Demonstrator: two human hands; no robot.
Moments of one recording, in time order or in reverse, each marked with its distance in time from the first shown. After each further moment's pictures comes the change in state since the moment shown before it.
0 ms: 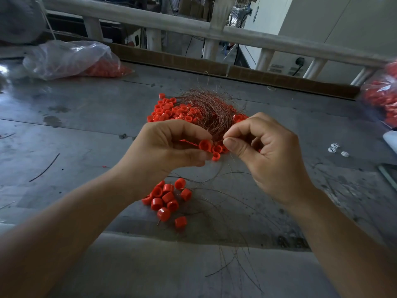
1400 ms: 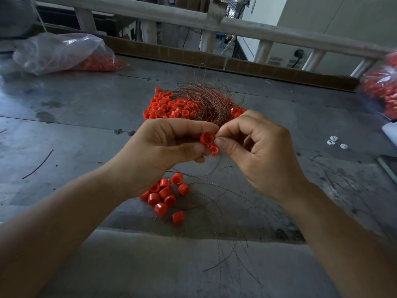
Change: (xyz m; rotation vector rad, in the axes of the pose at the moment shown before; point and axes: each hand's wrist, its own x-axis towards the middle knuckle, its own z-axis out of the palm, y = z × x) left_hand 0.000 -0.006 -0.006 -0.063 -0.169 0.011; right_hand -0.003 -0.001 0.006 -0.049 -0.048 0.026
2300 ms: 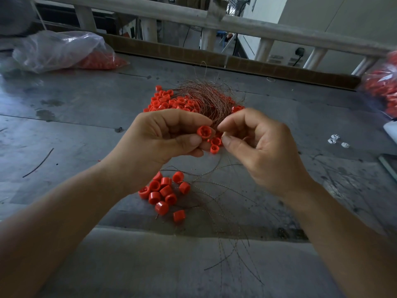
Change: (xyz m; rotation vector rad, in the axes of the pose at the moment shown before) left_hand 0.002 0.000 -0.002 -0.008 0.083 0.041; right_hand 0.000 -0.004 -0.006 0.237 -0.086 0.152
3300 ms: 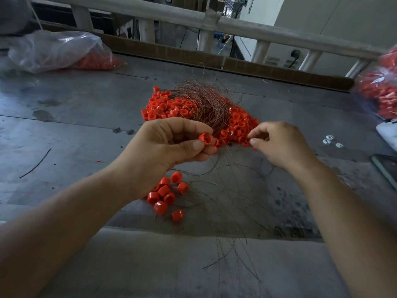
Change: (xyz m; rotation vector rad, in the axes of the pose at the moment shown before) left_hand -0.003 -0.002 0.009 -0.104 0.043 -0.119; right_hand 0.018 0.067 -0.035 -0.694 -0.020 0.389
